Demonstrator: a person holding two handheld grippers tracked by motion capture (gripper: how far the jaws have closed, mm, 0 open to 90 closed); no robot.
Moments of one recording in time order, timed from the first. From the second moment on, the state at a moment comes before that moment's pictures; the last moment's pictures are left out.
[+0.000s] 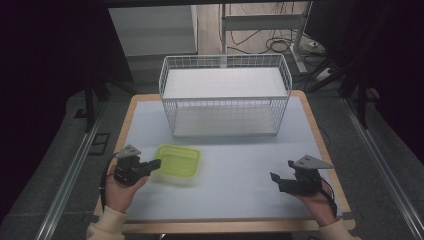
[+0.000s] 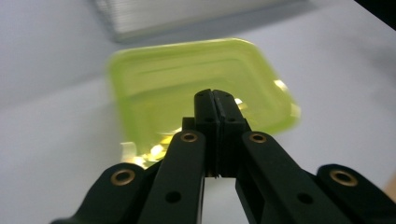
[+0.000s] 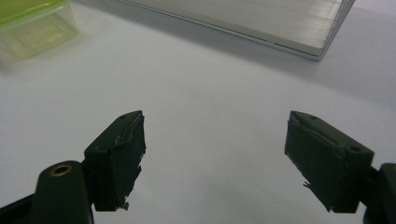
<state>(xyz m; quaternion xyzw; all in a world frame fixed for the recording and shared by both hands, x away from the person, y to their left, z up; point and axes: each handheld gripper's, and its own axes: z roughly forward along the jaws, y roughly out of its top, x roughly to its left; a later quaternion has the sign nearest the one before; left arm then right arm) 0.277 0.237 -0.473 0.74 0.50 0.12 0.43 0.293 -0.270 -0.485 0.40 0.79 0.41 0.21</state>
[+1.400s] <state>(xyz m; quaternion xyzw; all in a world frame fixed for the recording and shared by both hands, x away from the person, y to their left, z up) 0.325 0.225 -0.512 0.78 0.51 0.06 0.36 0.294 -0.273 -0.485 0.41 0.79 0.41 0.21</state>
